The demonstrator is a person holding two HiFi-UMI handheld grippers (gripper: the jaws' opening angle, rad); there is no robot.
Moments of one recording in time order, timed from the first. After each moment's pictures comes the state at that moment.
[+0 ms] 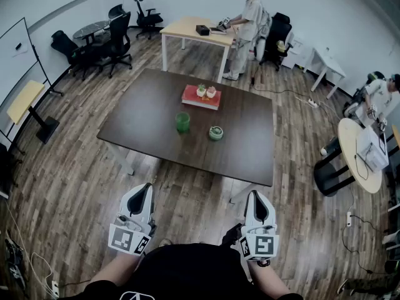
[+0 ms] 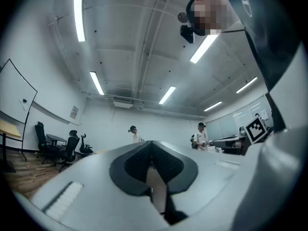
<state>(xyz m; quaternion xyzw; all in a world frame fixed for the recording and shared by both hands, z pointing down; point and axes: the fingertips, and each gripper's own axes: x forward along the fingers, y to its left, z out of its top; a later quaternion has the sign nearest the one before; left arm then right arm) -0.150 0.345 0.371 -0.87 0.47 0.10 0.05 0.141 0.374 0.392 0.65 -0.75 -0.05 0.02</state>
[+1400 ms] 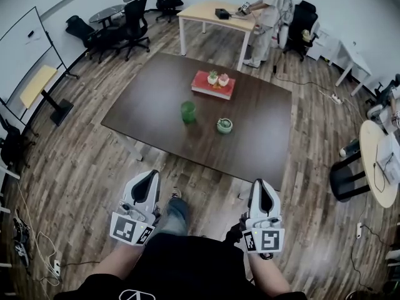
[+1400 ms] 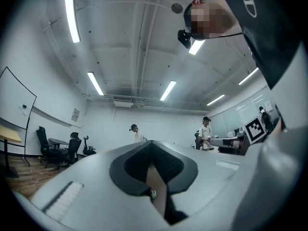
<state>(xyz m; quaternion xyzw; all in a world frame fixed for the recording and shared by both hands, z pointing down) -0.073 0.285 0.381 -0.86 0.49 0.08 0.06 0.197 0.292 0.405 0.60 -0.80 -0.03 -0.07</state>
